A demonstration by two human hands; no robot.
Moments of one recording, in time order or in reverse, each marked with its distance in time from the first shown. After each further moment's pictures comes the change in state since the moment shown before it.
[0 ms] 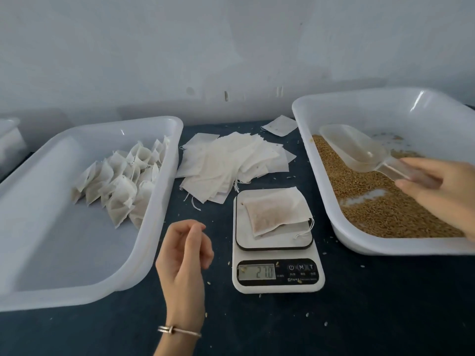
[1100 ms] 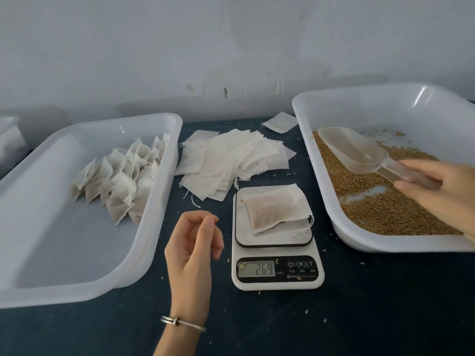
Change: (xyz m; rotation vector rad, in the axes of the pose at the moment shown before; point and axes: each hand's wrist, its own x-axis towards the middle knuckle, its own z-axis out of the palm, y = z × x) left_hand 0.001 0.006 0.009 0.007 -0.115 -0.026; right_hand -0.003 0.008 0.003 0.035 -0.035 -0.046
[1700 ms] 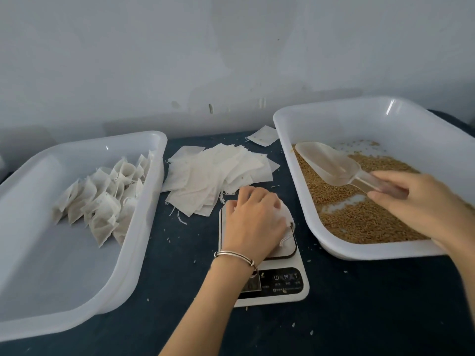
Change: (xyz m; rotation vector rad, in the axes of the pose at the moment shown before) left_hand 0.044 -0.006 0.098 1.088 -0.530 0.357; right_hand -0.001 -0.009 -0.005 -0.030 -0.047 0.039
